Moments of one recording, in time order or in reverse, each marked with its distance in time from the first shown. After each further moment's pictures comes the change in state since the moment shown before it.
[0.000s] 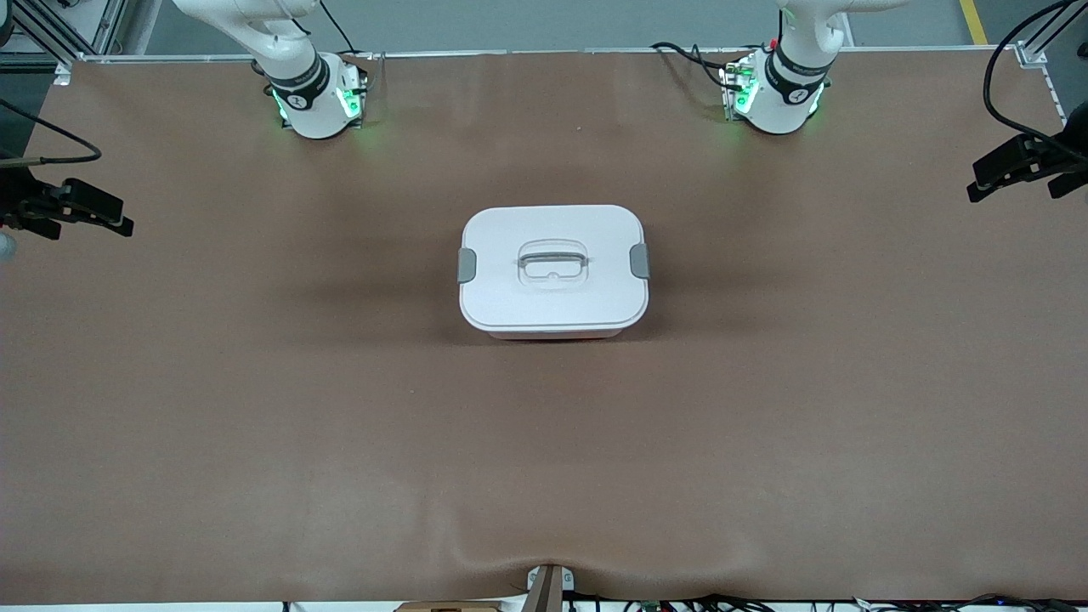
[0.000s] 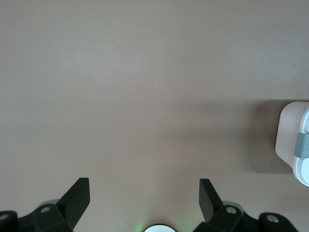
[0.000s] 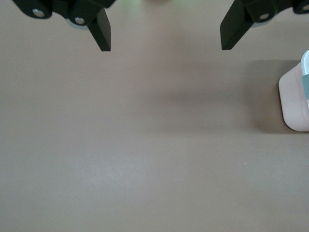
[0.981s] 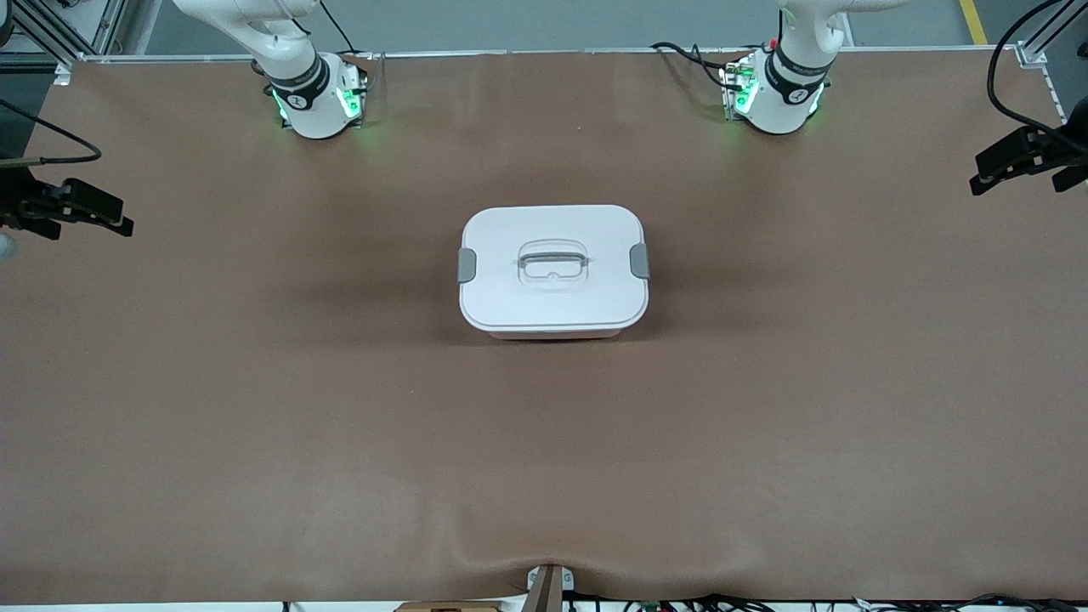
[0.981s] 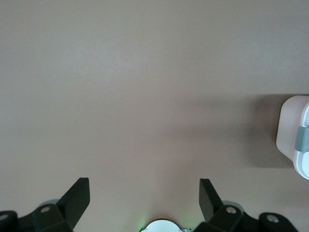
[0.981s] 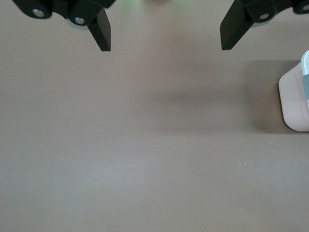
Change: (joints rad) left arm -0.003 0.004 -0.002 0.013 0.003 -0.022 0.012; right arm 0.000 0.000 0.000 0.000 0.000 0.000 0.000
